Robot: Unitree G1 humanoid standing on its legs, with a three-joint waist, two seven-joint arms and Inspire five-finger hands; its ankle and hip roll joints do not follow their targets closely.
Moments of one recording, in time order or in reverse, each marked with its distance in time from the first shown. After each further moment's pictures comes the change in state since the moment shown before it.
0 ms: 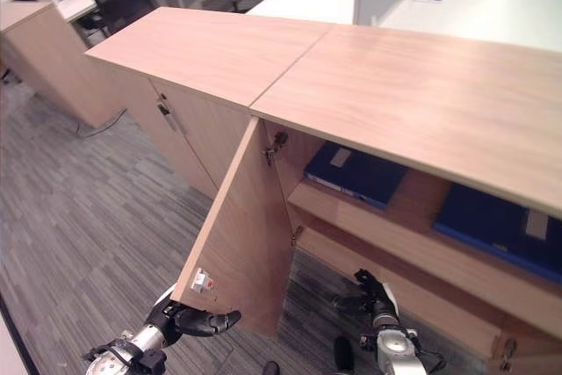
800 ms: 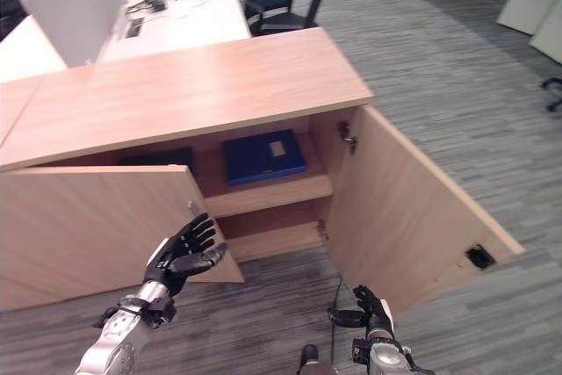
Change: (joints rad) left arm -0.245 -0.204 0.017 0.091 -0.051 0.022 0.109; right arm 0.104 -0.008 0.081 -0.031 0.048 0.044 -0.030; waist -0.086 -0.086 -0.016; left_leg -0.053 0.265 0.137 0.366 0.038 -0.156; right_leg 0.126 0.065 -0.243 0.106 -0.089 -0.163
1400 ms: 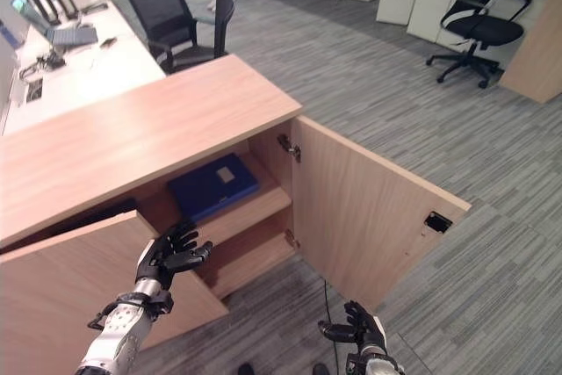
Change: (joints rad) left arm -0.082 -0.007 0.167 0.249 0.128 -0.023 0.129; right arm 0.060 0.045 -0.011 -0.018 0.051 0.003 0.066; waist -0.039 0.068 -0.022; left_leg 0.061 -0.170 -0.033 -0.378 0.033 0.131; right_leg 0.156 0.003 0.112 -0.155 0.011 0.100
